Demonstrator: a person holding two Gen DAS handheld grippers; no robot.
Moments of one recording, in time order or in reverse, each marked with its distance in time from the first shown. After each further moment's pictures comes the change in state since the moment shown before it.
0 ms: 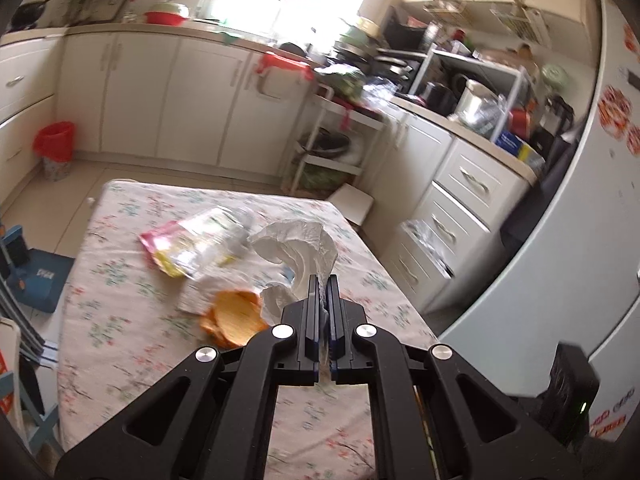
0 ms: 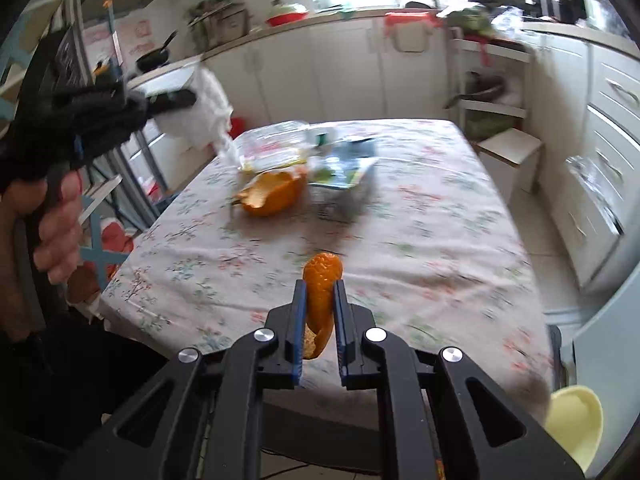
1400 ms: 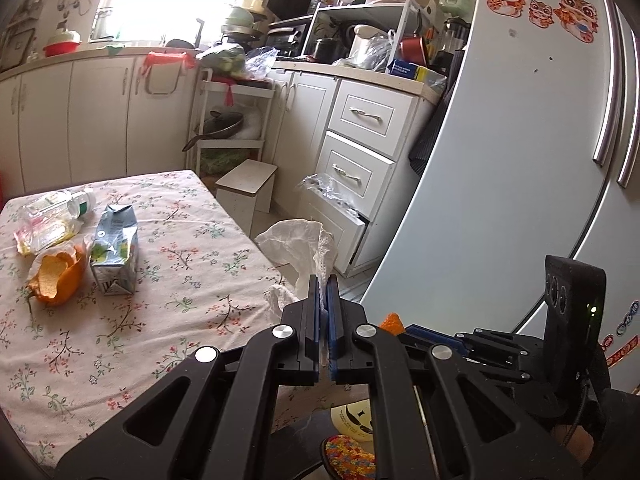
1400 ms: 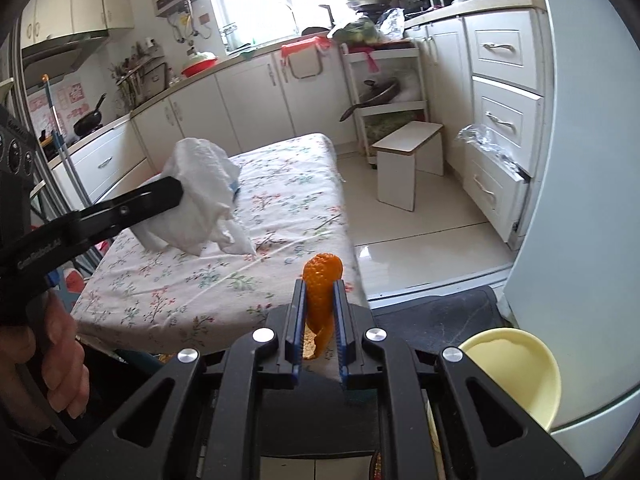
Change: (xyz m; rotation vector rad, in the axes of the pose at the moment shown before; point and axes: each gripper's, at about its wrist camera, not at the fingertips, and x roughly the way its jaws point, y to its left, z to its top) left arm 0.031 -0.192 -0.097 0.233 0.044 -0.194; right arm -0.094 -0.108 -0.054 0.185 -0.112 -0.188
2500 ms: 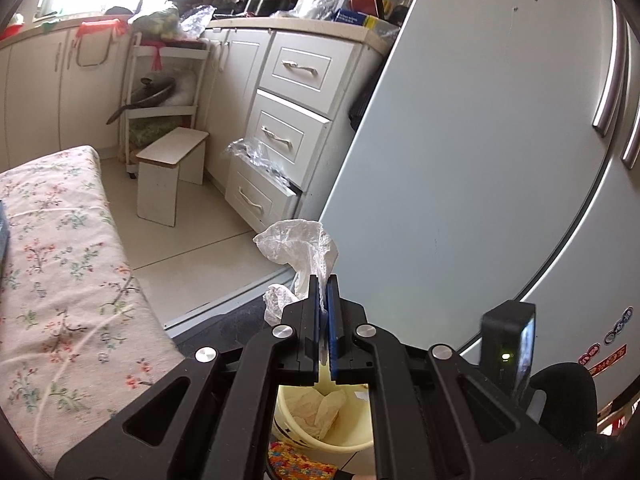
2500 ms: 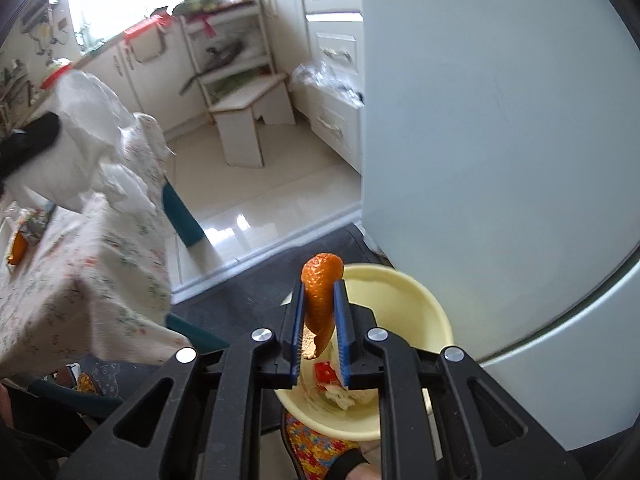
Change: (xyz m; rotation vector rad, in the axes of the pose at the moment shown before) left arm 0.120 -0.103 -0.001 0.023 0.137 -0.171; right arm 0.017 -0.142 -0.037 0.271 0.167 -0.432
